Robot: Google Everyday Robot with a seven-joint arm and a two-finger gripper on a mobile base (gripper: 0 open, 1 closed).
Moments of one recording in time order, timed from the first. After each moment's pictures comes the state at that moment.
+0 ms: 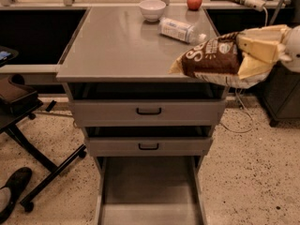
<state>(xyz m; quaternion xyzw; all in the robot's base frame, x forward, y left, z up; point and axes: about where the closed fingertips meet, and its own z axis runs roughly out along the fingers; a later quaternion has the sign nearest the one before) 0.558 -0.234 1.005 -0.38 0.65 0.21 0.62</state>
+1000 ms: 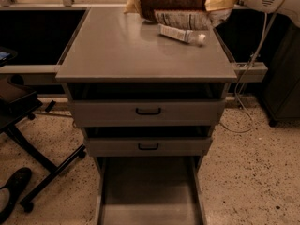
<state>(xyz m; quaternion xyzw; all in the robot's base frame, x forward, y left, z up) 0.623 -0.142 1.125 -0.39 0.53 0.33 0.67</state>
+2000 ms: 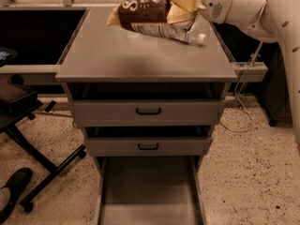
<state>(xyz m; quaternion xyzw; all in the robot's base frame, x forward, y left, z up) 0.703 -0.084 1.067 -0.39 0.54 0.33 0.67</state>
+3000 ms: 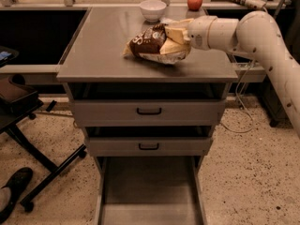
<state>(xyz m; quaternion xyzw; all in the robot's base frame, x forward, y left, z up) 0.757 -0.083 0.944 -0.37 0.67 0.21 0.60</state>
